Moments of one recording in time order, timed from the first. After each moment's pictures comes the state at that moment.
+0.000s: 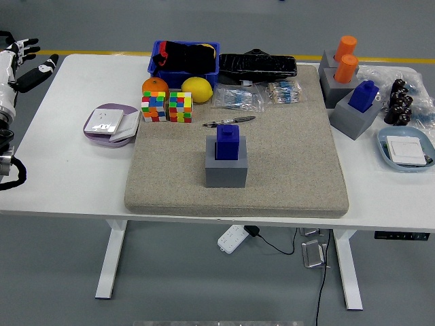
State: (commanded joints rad) left arm -0.89 0.49 -0.34 -0.56 0.42 0.39 -0.40; right arm 0.07 -0.45 1.54 0.27 -1.73 0.20 0.02
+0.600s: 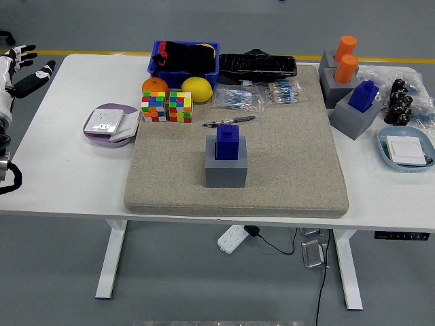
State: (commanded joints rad) left arm -0.87 0.50 -0.33 -0.56 0.42 0.39 -0.40; right arm 0.05 -0.45 1.52 0.27 -1.73 0.20 0.01
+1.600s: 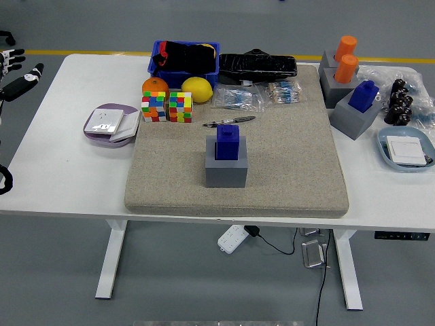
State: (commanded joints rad) left arm -0.86 0.52 -0.35 -0.55 0.42 0.39 -0.39; right arm 0.09 -0.46 1.46 0.25 -1.68 0.23 0.00
